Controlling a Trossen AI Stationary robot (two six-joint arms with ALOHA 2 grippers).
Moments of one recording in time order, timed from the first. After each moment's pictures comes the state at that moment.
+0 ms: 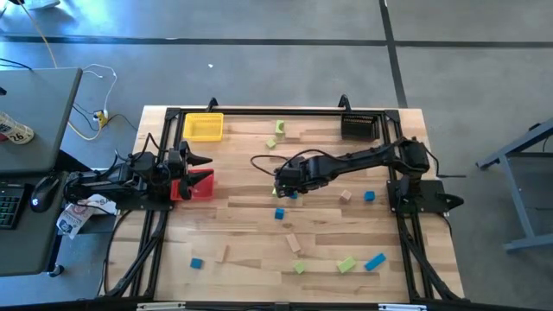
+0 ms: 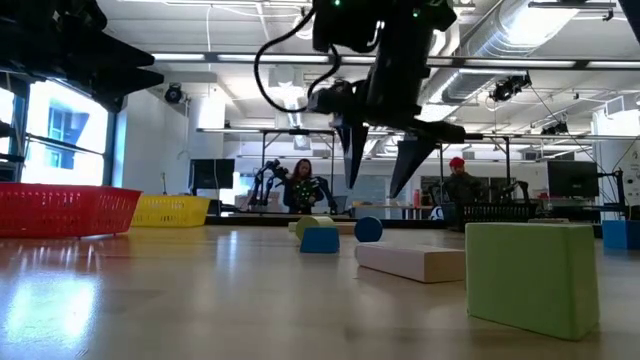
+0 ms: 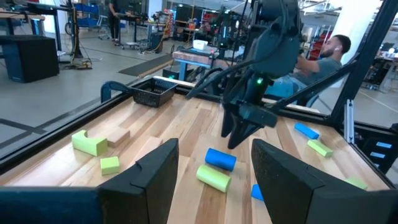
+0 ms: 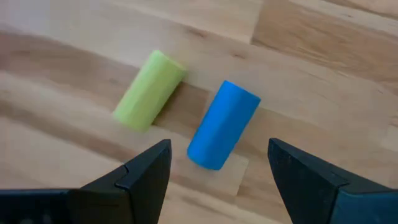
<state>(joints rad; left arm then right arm) 0.19 0.00 0.17 -0.22 -0.12 -0.15 0.04 1.93 1.44 -0.84 0.17 1.30</state>
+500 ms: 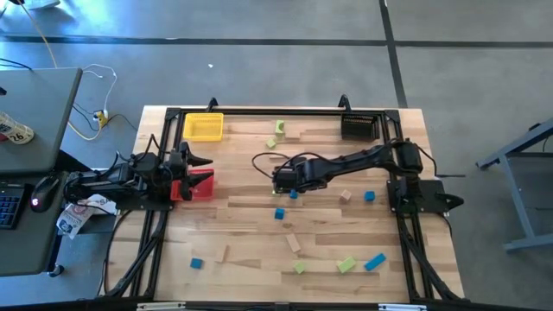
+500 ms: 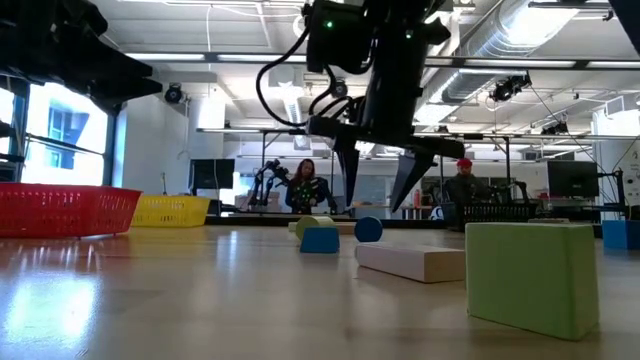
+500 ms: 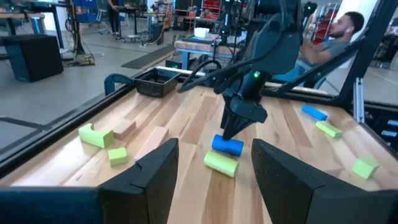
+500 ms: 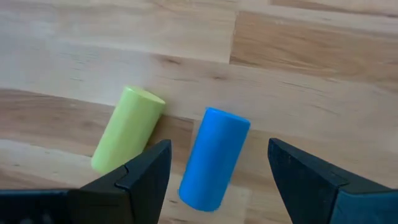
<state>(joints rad) 0.19 0.00 0.17 -0.27 -0.12 -0.09 0.04 1.99 1.44 -0.82 0.25 1.44</state>
